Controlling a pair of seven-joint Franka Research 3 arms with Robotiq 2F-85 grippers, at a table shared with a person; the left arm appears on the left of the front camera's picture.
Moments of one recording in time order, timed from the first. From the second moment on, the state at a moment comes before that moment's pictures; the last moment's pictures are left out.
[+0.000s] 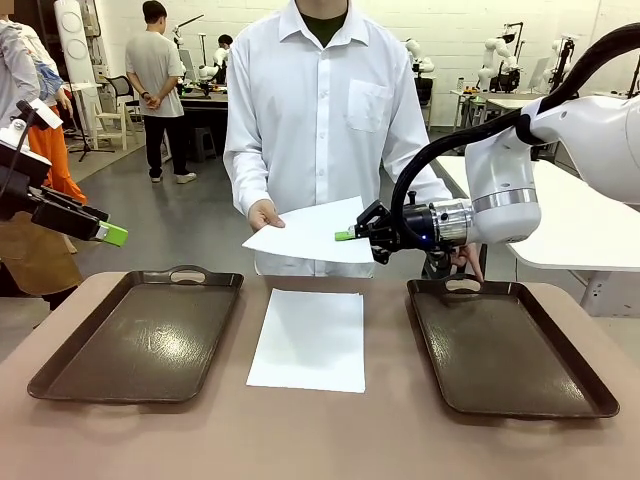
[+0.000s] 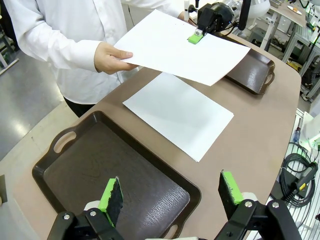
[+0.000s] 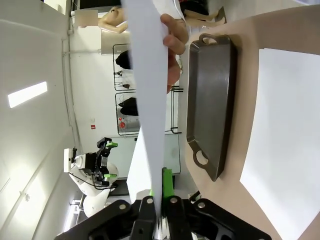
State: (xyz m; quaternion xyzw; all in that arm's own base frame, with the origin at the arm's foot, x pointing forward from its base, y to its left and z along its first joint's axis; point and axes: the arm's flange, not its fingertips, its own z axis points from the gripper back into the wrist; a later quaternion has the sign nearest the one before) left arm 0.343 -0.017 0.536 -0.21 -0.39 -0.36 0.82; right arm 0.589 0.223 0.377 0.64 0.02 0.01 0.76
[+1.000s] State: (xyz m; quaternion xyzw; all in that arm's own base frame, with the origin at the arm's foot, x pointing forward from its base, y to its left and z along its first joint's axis) left arm 0.343 -0.017 0.536 -0.21 -0.39 -0.36 0.82; right arm 0.589 0.223 0.374 0.65 0.02 0.01 0.76
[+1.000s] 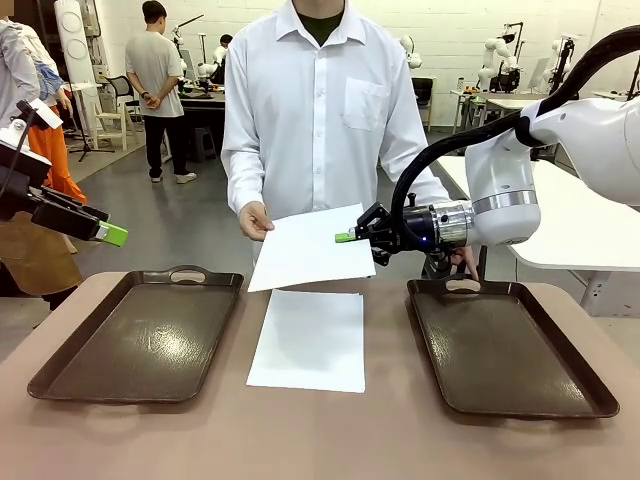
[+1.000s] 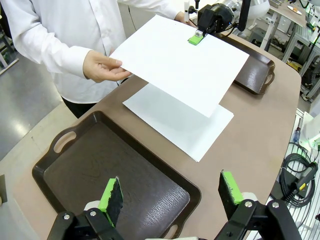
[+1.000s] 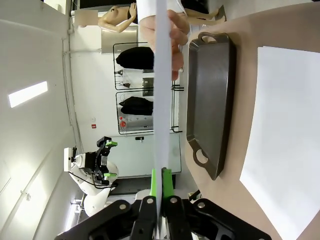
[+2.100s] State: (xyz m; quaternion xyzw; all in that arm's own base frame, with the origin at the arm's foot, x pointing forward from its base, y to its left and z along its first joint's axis) left arm 0.343 -0.017 0.536 -0.21 -0.39 -0.36 0.82; right arm 0.580 0.213 0.393 0.66 0.01 0.05 0.75
